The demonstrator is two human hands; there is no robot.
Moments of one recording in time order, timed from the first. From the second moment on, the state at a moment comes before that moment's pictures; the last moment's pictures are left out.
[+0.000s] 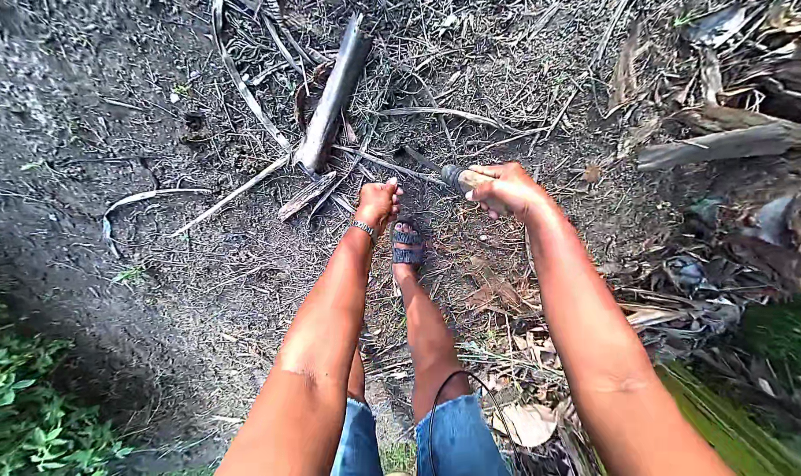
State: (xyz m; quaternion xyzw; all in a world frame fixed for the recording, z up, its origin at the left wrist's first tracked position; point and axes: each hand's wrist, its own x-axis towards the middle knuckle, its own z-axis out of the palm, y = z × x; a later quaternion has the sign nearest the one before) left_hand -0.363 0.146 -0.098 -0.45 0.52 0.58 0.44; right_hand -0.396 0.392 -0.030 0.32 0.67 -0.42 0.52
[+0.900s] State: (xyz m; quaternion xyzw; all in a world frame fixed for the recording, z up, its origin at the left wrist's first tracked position) left_hand -0.301 0.121 -0.028 -0.53 0.51 0.56 0.39; right_hand -0.293 0.300 0.032 0.26 0.79 -0.26 0.49
